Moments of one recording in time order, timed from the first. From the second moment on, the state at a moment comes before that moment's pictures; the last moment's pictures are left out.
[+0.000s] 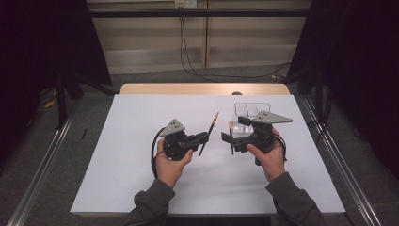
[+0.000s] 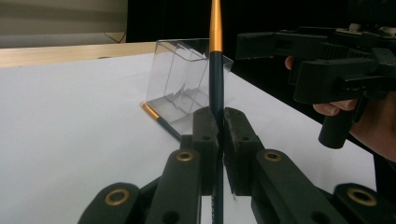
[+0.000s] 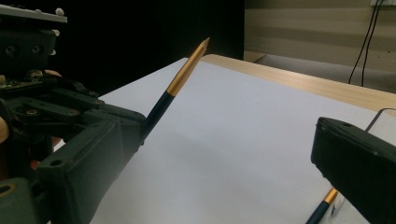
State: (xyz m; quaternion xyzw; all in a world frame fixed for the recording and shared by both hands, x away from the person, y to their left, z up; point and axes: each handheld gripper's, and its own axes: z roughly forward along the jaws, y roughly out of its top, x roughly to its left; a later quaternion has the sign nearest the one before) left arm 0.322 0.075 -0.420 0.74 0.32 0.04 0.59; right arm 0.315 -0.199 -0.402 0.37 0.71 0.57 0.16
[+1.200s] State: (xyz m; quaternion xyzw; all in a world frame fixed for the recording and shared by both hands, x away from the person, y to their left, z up) left arm 0.315 0.063 -0.423 0.75 0.29 0.04 0.60; right arm 0.324 -0.179 -0.405 0.39 0.68 0.61 0.06
